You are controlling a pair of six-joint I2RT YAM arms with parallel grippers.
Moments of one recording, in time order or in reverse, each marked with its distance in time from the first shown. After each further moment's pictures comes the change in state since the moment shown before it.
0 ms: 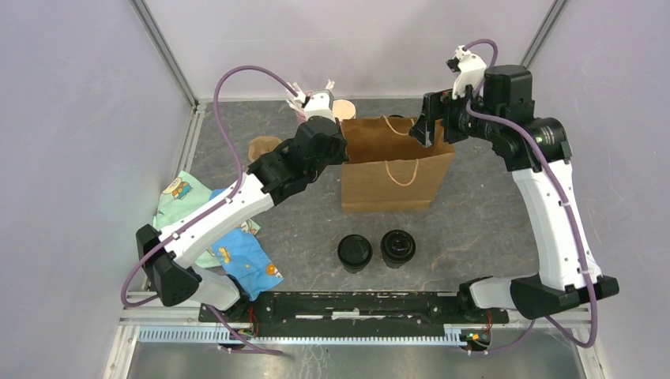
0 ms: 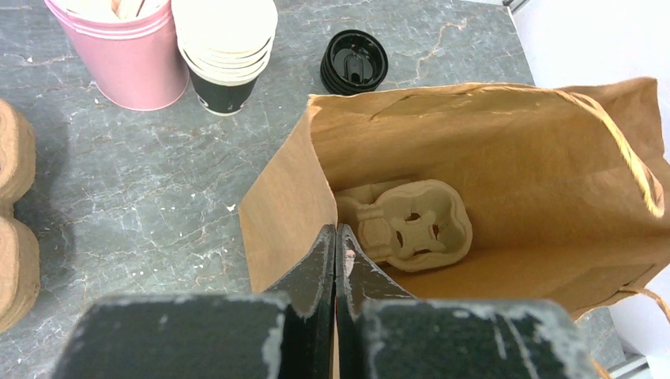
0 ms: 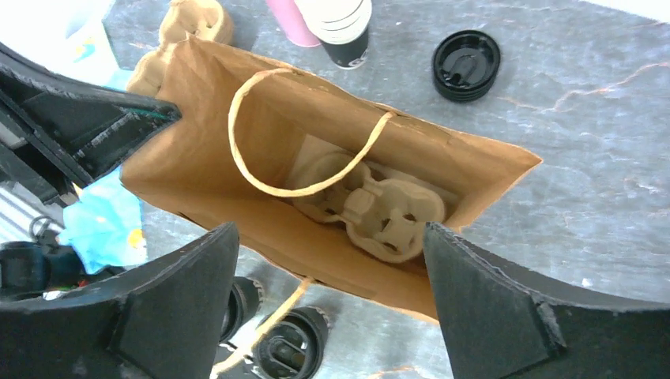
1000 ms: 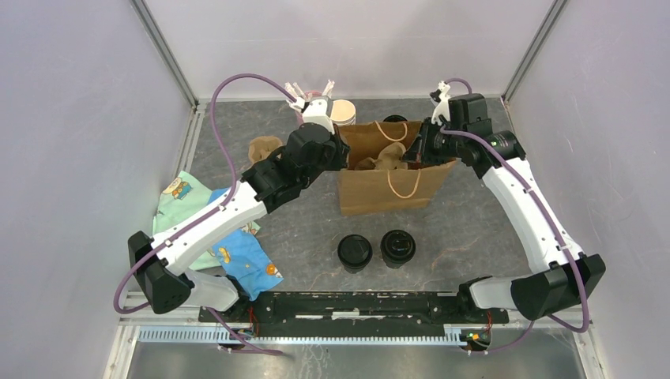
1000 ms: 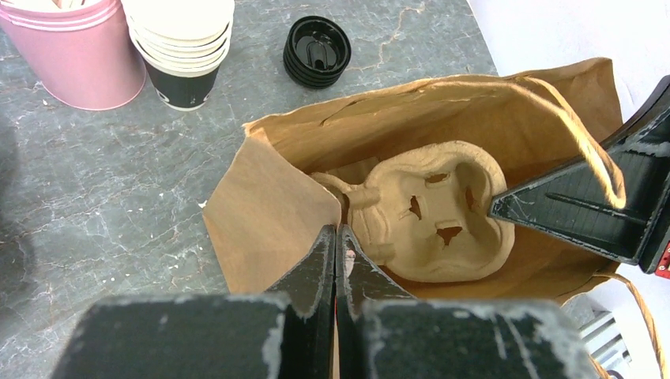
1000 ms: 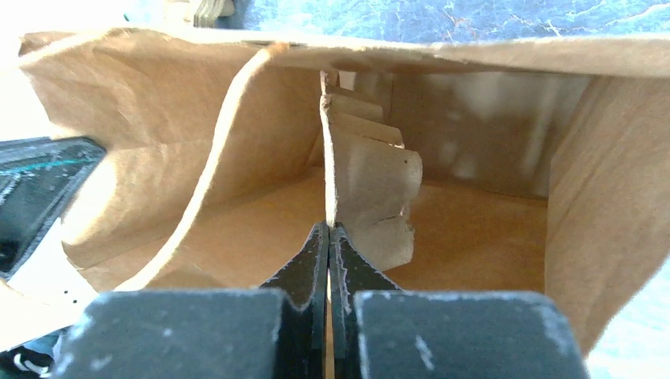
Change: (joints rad) left arm 0.003 -0.055 -0.076 0.074 0.093 0.020; right arm 0.026 -0.021 -0.410 0.190 -0.040 0.307
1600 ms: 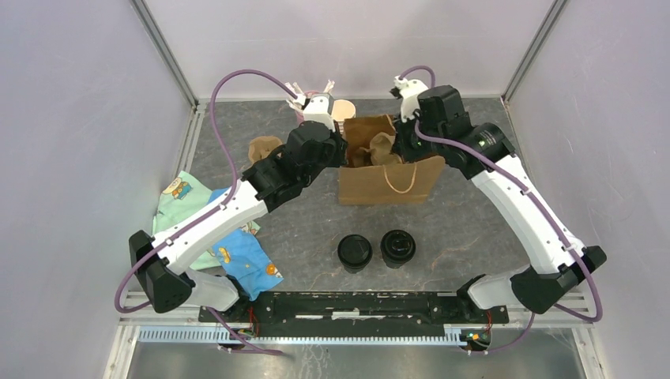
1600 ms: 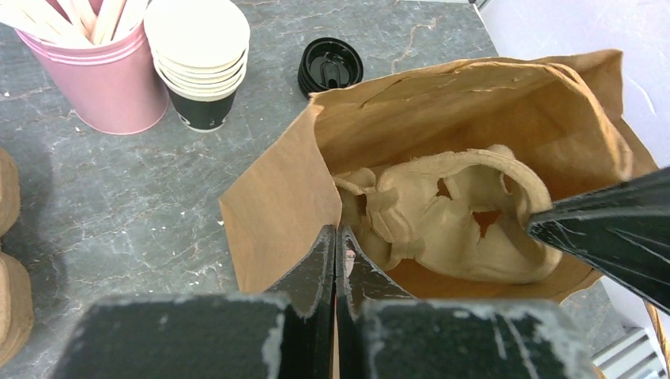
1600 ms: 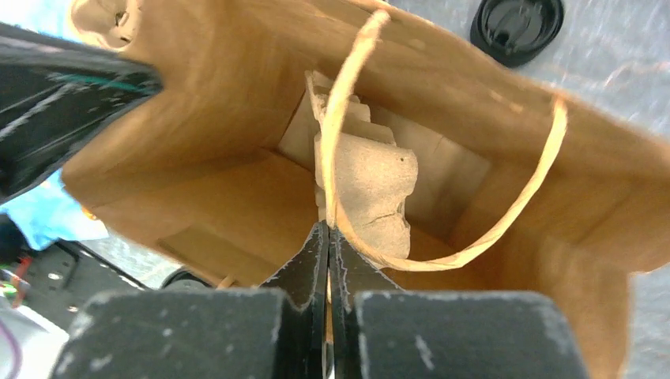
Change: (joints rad) left arm 0.001 0.011 0.010 0.023 -0.036 0.070; right arm 0.295 0.062 0.264 -0.105 0.328 -0.369
